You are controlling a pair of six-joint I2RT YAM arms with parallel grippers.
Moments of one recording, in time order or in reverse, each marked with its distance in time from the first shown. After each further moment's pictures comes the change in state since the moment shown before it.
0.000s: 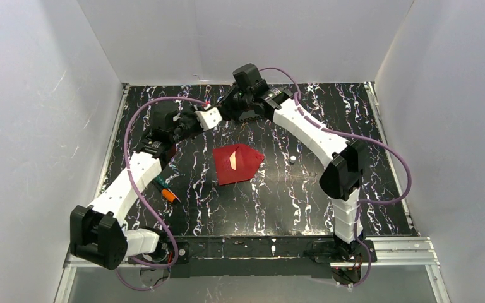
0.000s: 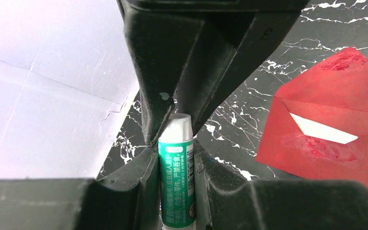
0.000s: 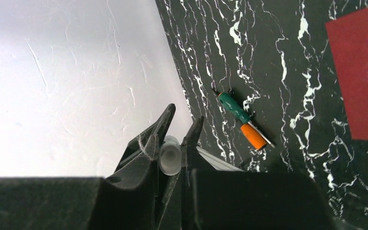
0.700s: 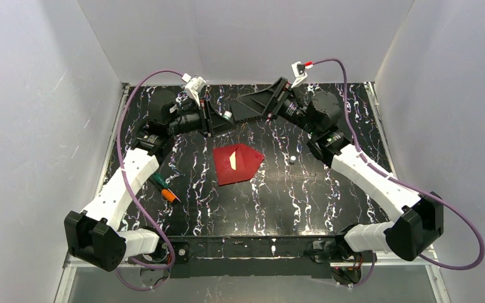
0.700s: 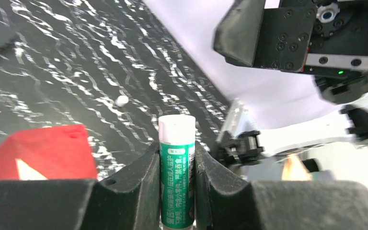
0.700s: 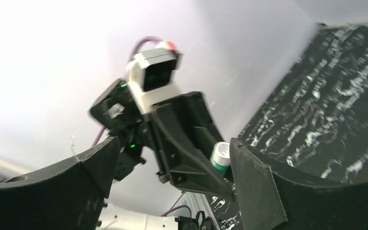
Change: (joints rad) left arm -0.034 -0.009 0.153 -0.044 0.384 -1.282; right arm -0.122 -0.700 -0.908 0.991 -0.154 -0.302
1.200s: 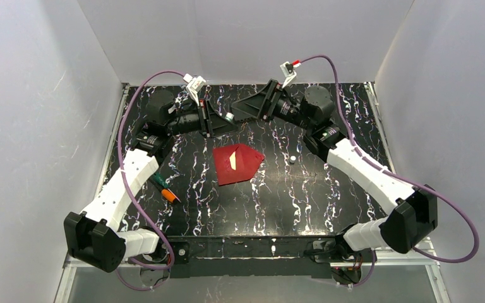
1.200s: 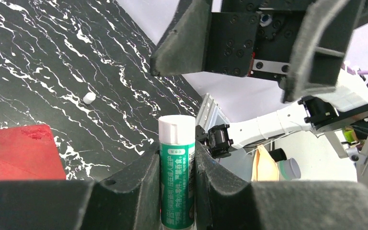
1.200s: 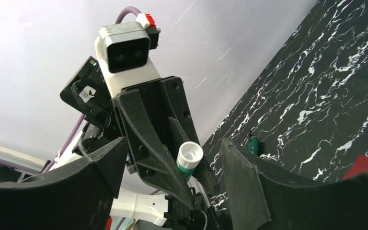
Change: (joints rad) left arm 0.000 -0.005 -0.005 0.066 0.114 -0.185; right arm 0.003 0.041 0.044 -0.024 -0.129 -0.068
